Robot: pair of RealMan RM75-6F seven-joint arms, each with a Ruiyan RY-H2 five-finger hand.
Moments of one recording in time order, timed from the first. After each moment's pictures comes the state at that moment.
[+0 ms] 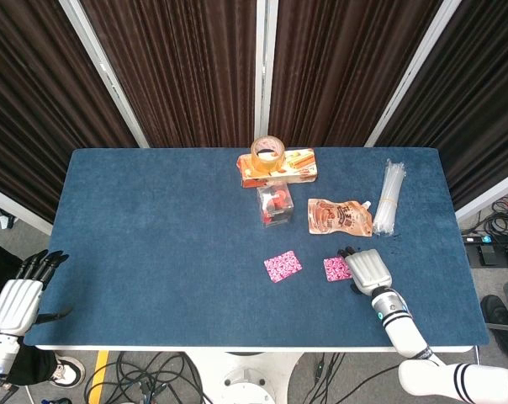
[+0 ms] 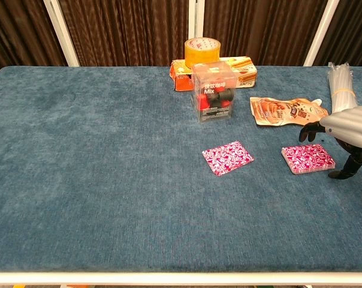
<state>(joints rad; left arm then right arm) -0.11 -1.26 0.03 -1.32 1.58 1.46 -0.22 0.65 -1.45 -0.05 -1.54 -0.93 1.04 -0.62</state>
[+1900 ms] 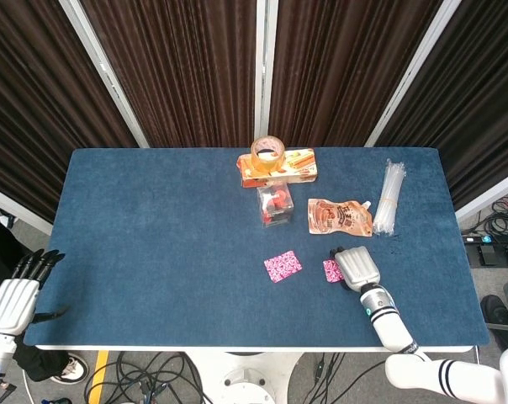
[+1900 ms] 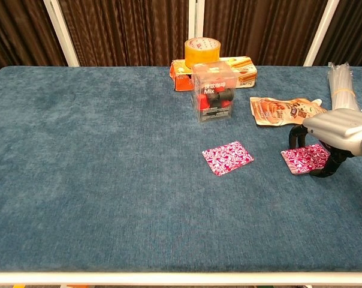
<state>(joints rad) -0.11 -1.26 0.03 -1.30 1.57 1.46 -0.22 0.63 -1.54 0.02 -1.47 -0.95 1.00 -0.65</state>
